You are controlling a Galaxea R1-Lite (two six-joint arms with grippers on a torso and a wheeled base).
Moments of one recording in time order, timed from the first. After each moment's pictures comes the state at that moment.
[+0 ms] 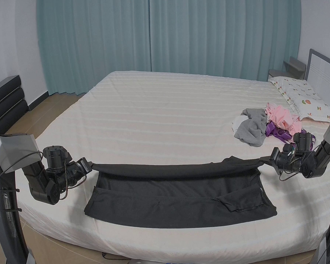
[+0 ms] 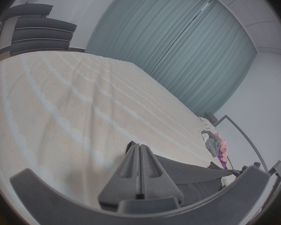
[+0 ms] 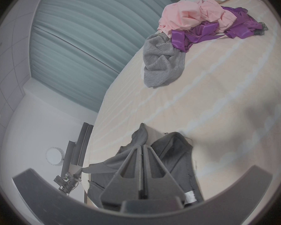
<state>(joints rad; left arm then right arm) 0.02 2.32 -0.72 -1.20 -0.22 -0.58 -0.15 2.24 -0.88 -0.76 0.56 0.64</state>
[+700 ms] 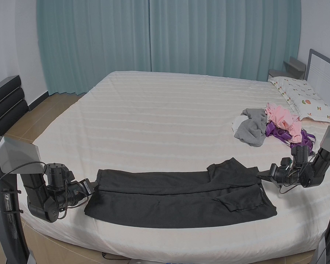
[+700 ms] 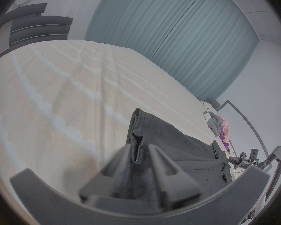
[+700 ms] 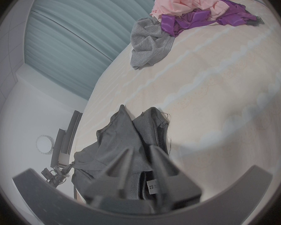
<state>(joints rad) -0.03 2.31 -0.46 -1.31 -0.22 -0.52 -0.16 2.30 -0.78 -0.76 0.55 0.47</state>
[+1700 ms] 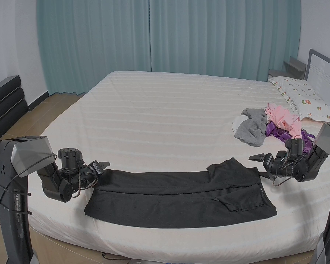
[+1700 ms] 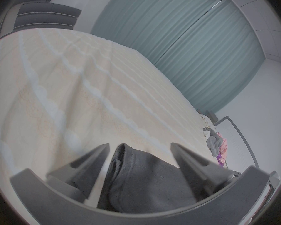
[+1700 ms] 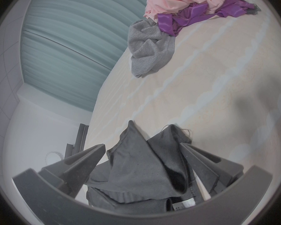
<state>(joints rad) -0.05 2.43 -0.87 -1.07 -0.21 -0.67 -0.11 2.35 -0.92 -0.76 0.52 0.70</state>
